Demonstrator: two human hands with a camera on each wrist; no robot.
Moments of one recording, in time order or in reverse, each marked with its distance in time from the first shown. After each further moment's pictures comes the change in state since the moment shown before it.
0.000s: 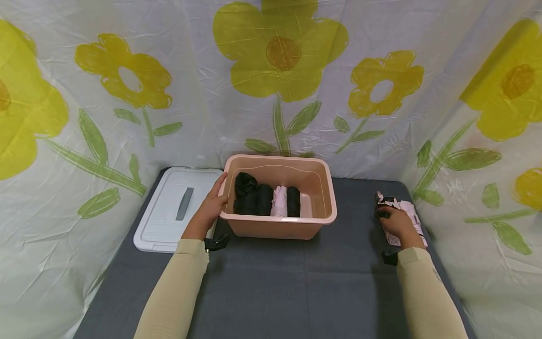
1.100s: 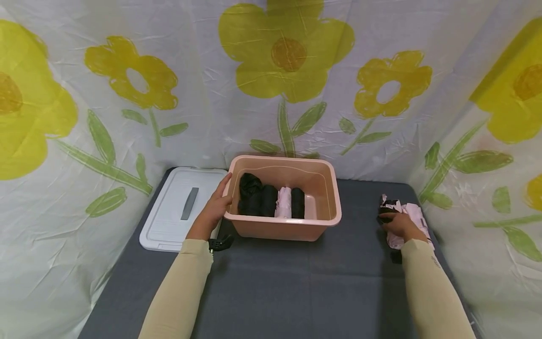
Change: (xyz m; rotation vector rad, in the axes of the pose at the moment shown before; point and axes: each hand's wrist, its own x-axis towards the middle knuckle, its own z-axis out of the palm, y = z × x) left_hand -0.008 0.011 0.000 -0.017 0.003 -0.019; right_hand 0.024 0.019 0.007 -0.037 -0.199 -0.020
